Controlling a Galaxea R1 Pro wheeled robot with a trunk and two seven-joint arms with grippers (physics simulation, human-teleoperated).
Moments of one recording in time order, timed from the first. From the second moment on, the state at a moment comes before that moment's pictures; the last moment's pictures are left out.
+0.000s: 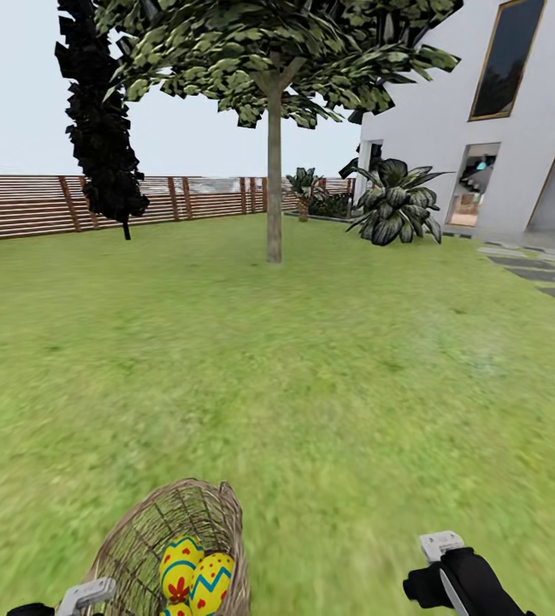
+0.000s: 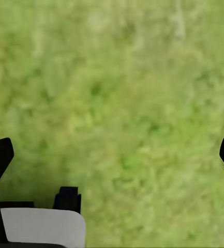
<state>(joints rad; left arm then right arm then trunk) -0.19 0.22 0.15 -0.78 0.17 0.70 -0.14 -0.24 -0.16 0.07 -1.01 0.02 0.85 0.07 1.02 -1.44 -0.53</state>
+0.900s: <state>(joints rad) -0.19 0.22 0.15 -0.78 0.17 0.70 -0.14 -0.24 -0.16 0.07 -1.01 0.02 0.85 0.08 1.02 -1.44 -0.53</state>
